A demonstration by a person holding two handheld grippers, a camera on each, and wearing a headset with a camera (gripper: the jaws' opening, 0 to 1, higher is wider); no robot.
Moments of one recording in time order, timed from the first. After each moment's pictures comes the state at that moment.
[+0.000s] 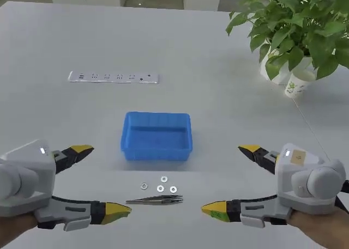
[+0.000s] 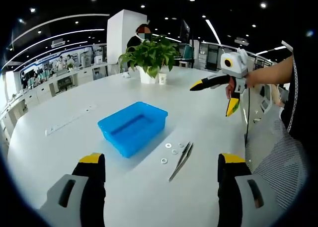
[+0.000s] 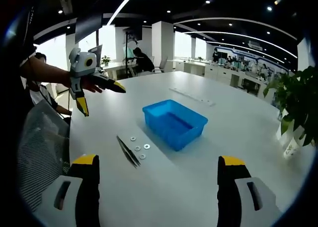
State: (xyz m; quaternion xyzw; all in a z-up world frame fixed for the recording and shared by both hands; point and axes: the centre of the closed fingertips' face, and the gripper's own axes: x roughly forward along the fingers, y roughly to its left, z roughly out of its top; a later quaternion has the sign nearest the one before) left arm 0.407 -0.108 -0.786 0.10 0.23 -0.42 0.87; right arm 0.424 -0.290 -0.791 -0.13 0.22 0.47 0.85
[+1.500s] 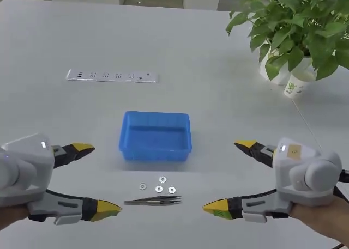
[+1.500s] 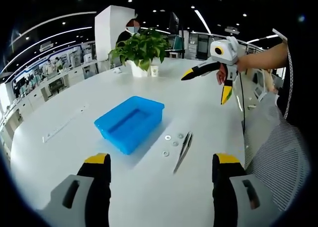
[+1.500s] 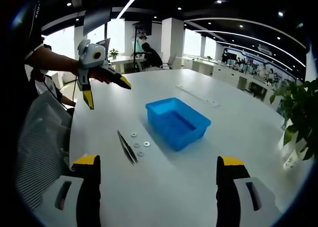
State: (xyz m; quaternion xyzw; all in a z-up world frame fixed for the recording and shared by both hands) left arm 0.407 -0.103 -0.797 0.15 0.26 -0.46 0.84; right arm 0.429 -0.289 -0.793 -0.17 0.22 0.50 0.82
